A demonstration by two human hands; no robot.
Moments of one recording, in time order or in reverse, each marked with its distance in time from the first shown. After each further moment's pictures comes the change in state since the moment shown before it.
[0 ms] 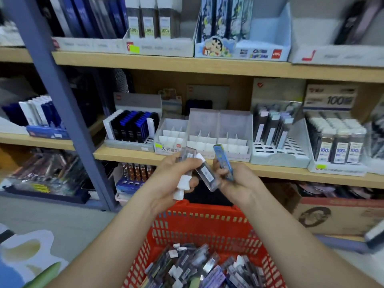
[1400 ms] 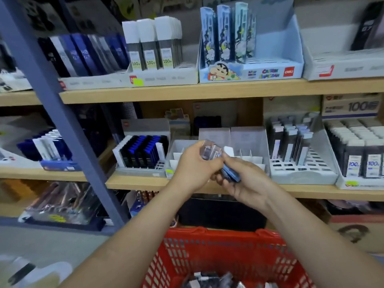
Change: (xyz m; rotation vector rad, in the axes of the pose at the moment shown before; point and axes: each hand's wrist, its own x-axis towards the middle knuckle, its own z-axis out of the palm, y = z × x) left_hand 0.062 0.047 0.017 0.606 0.087 0.313; right_hand 0.013 -0.027 0.038 -0.483 -0.180 -0.085
